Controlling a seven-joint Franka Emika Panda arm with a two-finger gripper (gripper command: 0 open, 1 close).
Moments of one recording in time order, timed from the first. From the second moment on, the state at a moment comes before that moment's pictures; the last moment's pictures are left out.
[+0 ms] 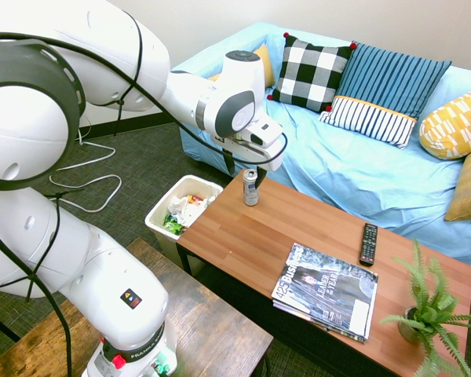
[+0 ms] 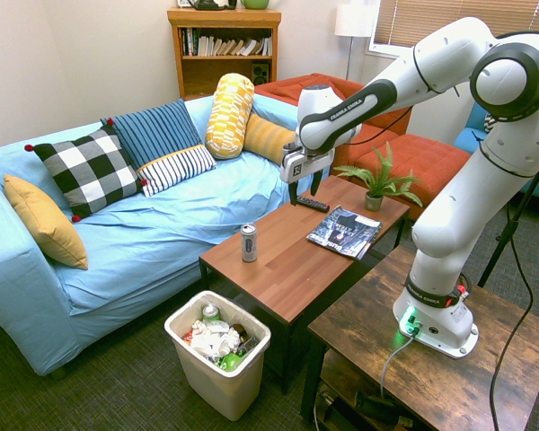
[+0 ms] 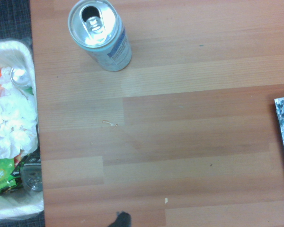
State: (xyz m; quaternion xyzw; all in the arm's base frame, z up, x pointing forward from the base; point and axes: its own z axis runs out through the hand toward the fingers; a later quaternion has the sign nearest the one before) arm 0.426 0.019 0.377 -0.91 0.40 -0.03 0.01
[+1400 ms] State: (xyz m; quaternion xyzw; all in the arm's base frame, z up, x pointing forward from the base) arm 0.530 0.108 0.283 -0.91 0.41 -0.08 0.01
